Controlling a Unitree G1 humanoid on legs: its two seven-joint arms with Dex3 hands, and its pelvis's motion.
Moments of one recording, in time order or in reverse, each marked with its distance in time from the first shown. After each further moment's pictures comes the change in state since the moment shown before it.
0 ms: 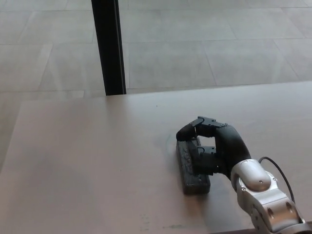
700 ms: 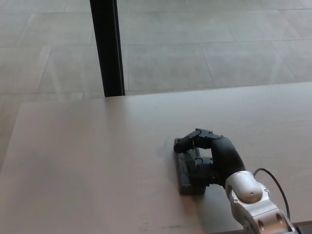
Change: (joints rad) left_arm -0.013 0.003 -0.022 0.027 -0.001 -0.001 0.005; right_arm 0.012 0.051 0.011 0.106 -0.100 -0.077 -0.034
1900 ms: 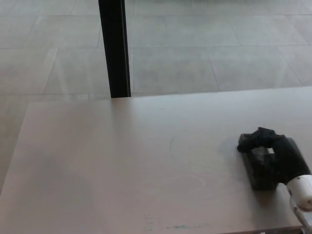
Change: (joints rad) left_arm -0.011 0.000 0.010 -0.002 -0.011 0.000 0.000; right_arm 0.007 -0.288 -0.102 0.290 -0.149 -0.324 -0.076
